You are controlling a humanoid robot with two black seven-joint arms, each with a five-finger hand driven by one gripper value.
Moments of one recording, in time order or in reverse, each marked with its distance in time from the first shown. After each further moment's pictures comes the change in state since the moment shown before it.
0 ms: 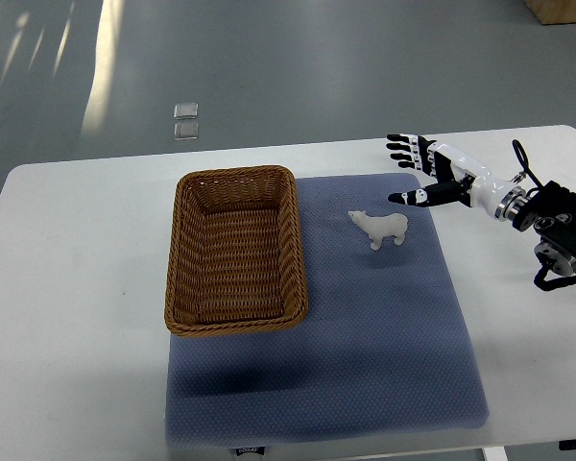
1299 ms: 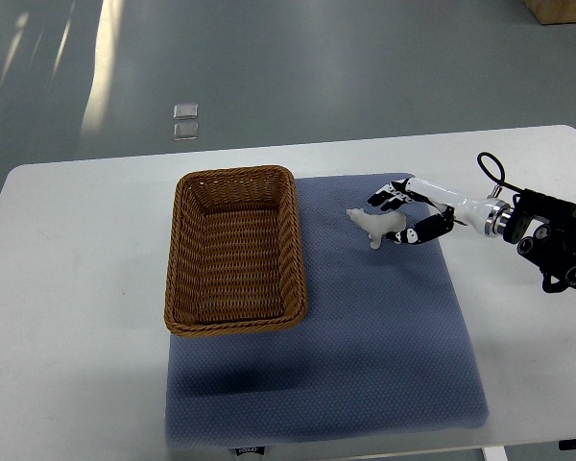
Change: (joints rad) left arm 0.002 0.000 -0.002 -0.001 0.000 0.000 0.000; right arm 0.028 0.000 -0.145 0.017 -0.310 -0.147 0.002
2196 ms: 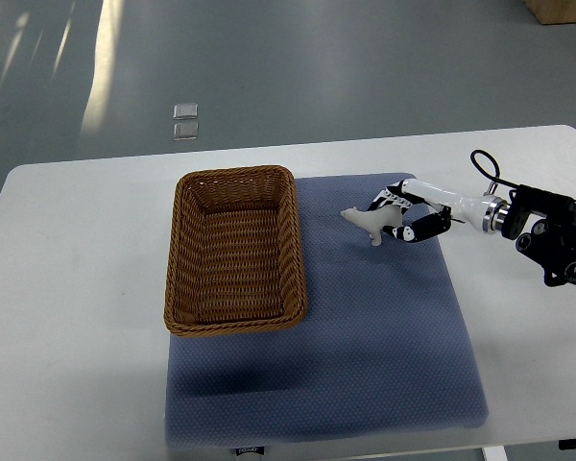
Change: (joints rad) left arm 0.001 0.000 0.000 0.000 0.000 0.000 0.000; right arm 0.052 -0.013 -0.050 0.004 -0.010 0.002 0.000
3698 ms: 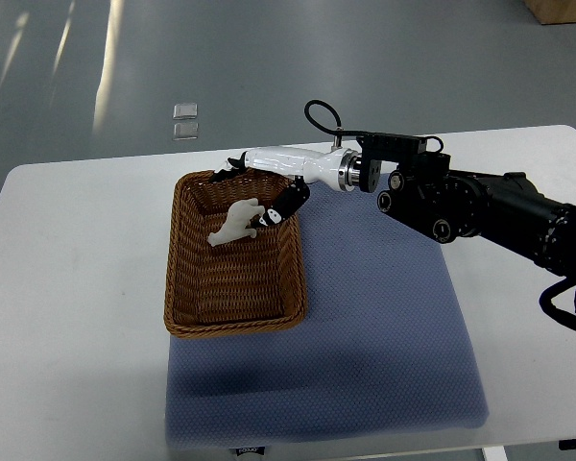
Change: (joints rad) left arm 0.000 0.000 0.003 -0.013 0.003 0.000 0.000; right arm 0.300 0.352 -0.200 -0.034 -0.037 -0.074 -0.008
